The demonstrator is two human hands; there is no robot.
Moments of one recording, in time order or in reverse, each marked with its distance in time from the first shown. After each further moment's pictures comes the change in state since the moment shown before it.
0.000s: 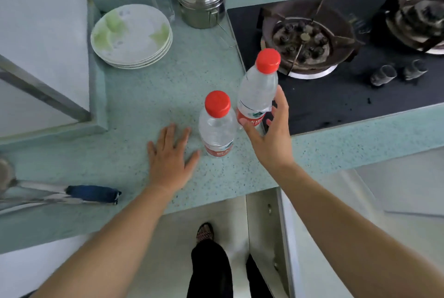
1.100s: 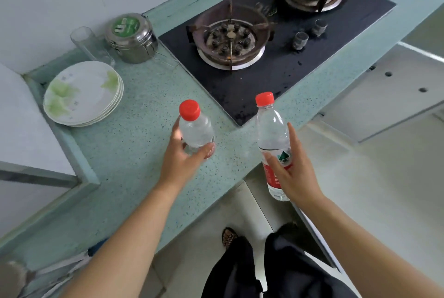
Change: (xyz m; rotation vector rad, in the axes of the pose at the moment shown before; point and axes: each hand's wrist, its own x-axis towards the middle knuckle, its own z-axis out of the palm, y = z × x) left_hand 0.005 0.049 -0.089 -0.975 -0.265 0.307; right_hand -0.137 -0.023 -0.039 -0.064 0.260 0.305
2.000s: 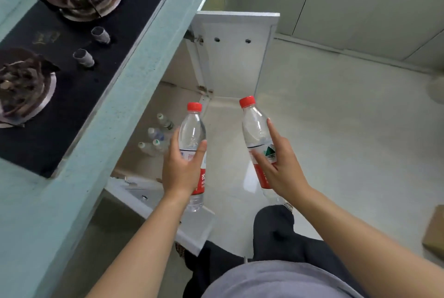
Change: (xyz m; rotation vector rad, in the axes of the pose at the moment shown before) left_hand -0.077 0.100 0.402 0.358 -0.258 -0.014; right_hand -0.117 0.197 -0.307 0.005 0.417 0.267
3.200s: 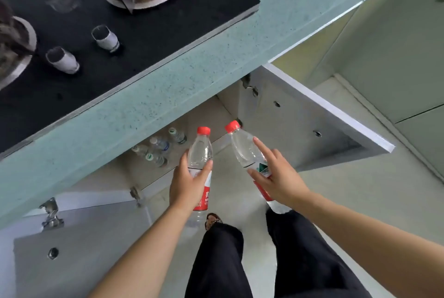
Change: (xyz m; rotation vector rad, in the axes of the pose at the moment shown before) left_hand 0.290 0.010 0.166 -0.154 0.314 -0.536; right_hand 0.453 0.079 0.056 -0.370 -0.732 -0.406
